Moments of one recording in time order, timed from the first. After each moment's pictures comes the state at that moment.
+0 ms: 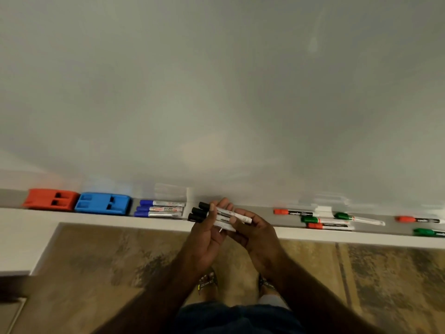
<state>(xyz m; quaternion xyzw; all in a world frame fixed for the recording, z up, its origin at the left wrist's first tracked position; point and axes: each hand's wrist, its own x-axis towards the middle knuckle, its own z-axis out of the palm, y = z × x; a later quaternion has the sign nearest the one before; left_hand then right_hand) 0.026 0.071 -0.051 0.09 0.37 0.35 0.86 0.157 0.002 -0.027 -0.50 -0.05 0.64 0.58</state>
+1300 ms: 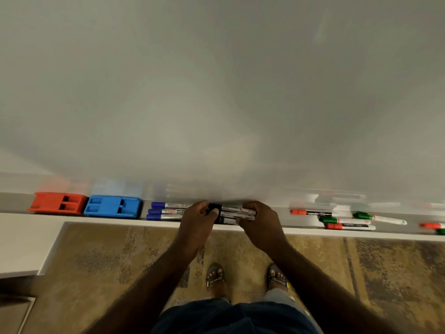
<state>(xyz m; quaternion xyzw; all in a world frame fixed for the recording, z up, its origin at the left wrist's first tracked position) -0.024 0.123 -0.035 0.53 0.60 0.19 0.57 0.145 0.054 -0.050 -0.81 -0.40 0.34 0.24</state>
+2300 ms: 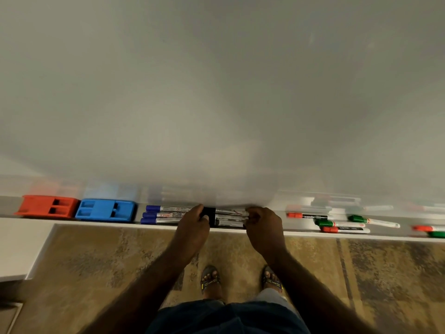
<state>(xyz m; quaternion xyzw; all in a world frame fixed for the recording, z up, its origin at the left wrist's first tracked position) -0.027 0.128 -0.046 0.60 0.61 0.11 0.51 0.150 0.050 -0.062 -0.84 -0.37 0.28 0.27</state>
